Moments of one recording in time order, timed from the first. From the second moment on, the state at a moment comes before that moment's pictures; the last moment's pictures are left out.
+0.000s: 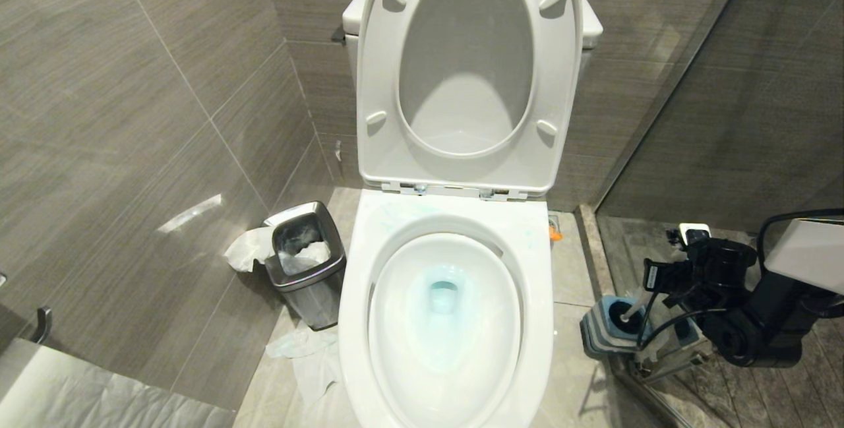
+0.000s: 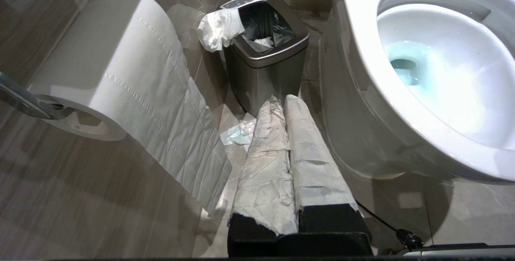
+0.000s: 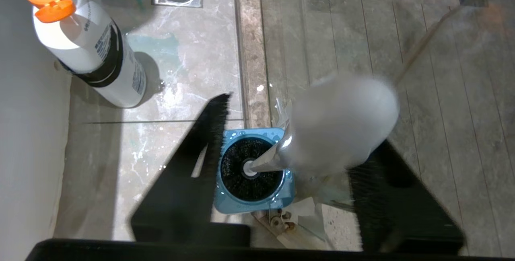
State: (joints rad) left arm -0.01 0.00 0.00 0.01 -0.01 0.01; right arm -0.12 2.35 -0.80 -1.25 -0.22 -0.03
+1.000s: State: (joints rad) left arm -0.01 0.00 0.00 0.01 -0.01 0.01; right arm -0.11 1.90 -0.33 -1.23 -0.14 -0.06
